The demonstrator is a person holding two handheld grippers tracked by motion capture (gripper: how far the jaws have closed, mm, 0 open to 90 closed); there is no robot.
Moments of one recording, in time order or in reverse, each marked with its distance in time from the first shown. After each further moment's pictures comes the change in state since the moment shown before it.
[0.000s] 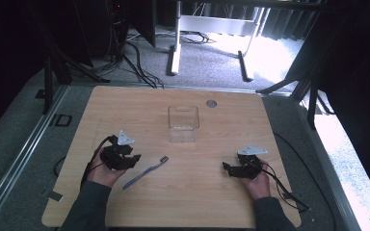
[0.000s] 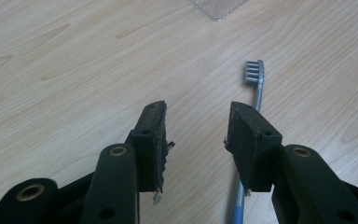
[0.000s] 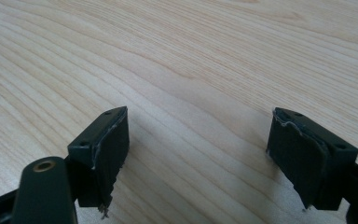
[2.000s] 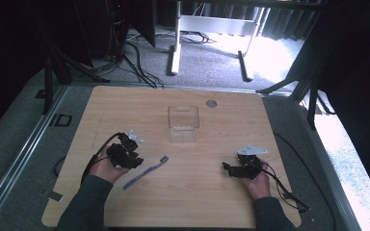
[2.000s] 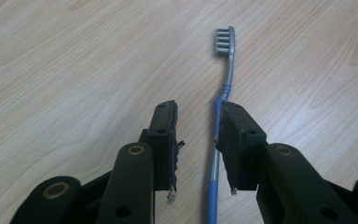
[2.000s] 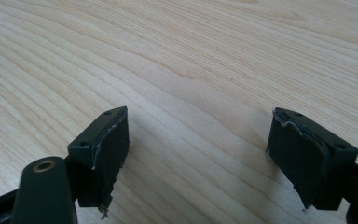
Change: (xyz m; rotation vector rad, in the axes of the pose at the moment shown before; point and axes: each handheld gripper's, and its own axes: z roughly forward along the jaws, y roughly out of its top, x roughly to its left) left arm -0.006 0.022 0.005 0.189 -0.097 0.066; right arm 0.000 0.000 0.000 0.000 0.000 0.000
